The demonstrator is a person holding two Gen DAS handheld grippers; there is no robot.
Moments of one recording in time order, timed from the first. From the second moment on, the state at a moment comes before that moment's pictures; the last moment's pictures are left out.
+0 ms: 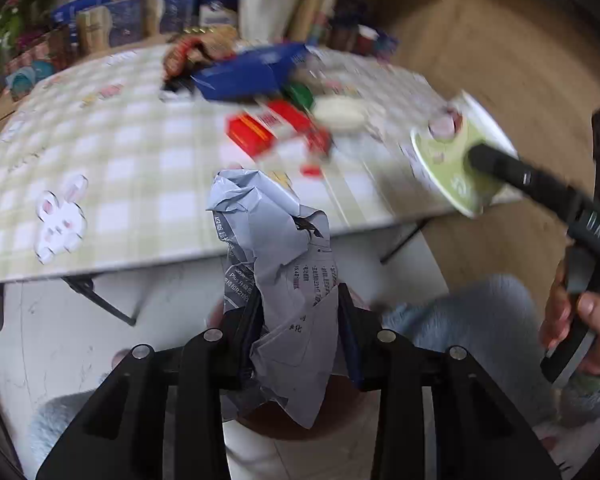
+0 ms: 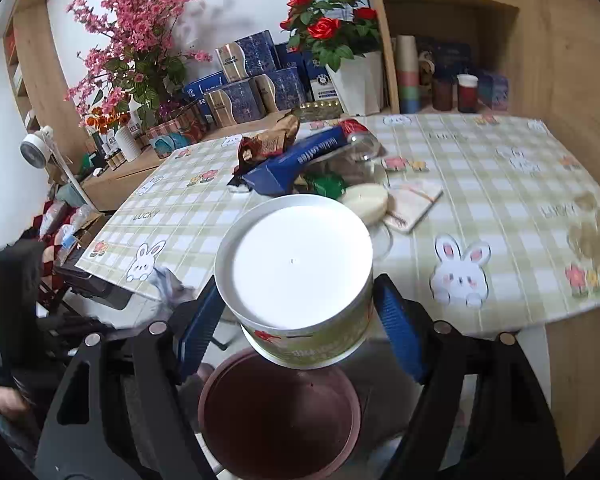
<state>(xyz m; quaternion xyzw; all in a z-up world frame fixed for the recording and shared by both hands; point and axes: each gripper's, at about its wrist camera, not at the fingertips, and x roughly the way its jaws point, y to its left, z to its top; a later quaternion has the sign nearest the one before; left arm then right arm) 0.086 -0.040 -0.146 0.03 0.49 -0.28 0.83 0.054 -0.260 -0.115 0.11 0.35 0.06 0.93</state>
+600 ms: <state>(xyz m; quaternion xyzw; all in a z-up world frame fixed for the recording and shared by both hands) 0.076 -0.114 -0.243 0.16 0.57 -0.28 0.75 0.021 -0.302 -0.125 0.15 0.36 0.03 0.92</state>
